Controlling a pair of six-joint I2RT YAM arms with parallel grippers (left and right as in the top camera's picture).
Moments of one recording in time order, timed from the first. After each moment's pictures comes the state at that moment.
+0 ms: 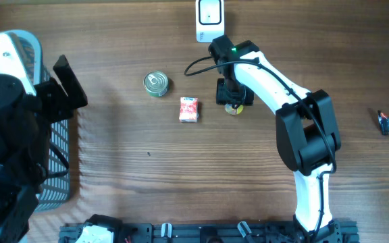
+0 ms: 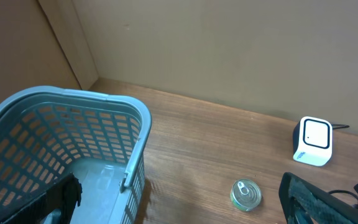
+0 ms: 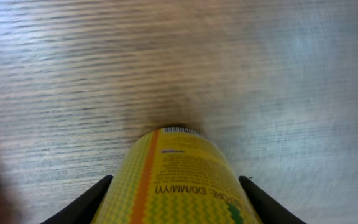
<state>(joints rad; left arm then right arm) -0.24 1.11 1.87 -1.23 -0.50 -0.25 0.45 2.21 1.72 -1.13 0.09 0.59</state>
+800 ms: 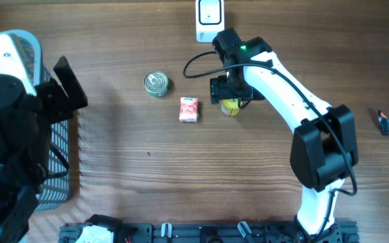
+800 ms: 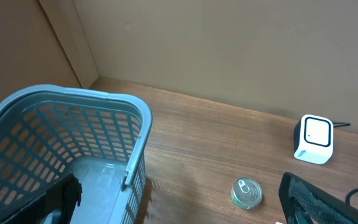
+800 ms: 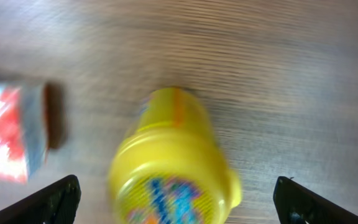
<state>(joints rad) -0.24 1.11 1.87 -1.24 -0.50 -0.25 0.46 2.04 1.69 -1.15 0.04 0.31</state>
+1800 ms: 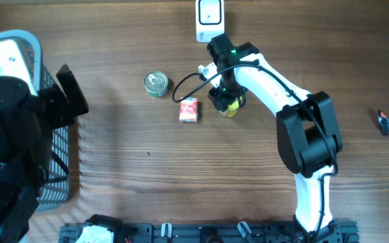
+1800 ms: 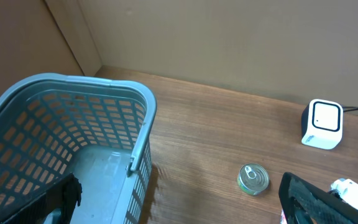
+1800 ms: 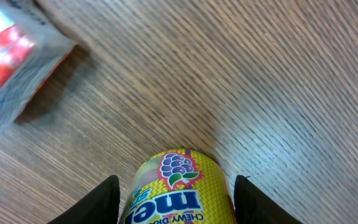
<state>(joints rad) -0.24 1.11 1.87 -1.30 -0.50 -0.25 0.46 2.19 1.69 -1.03 -0.04 -0.30</state>
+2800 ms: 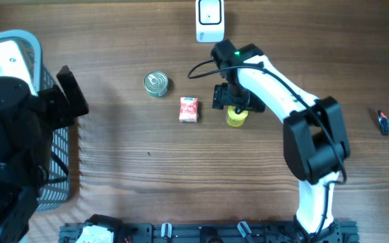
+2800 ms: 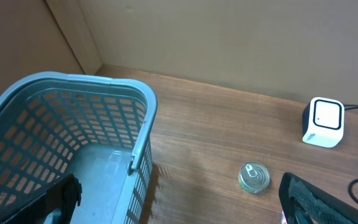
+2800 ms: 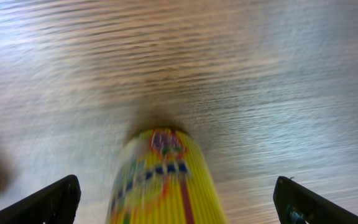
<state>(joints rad) -0.24 1.11 1.87 -1.30 -0.50 -0.25 0.46 2.10 1.64 -1.18 0.10 0.54</state>
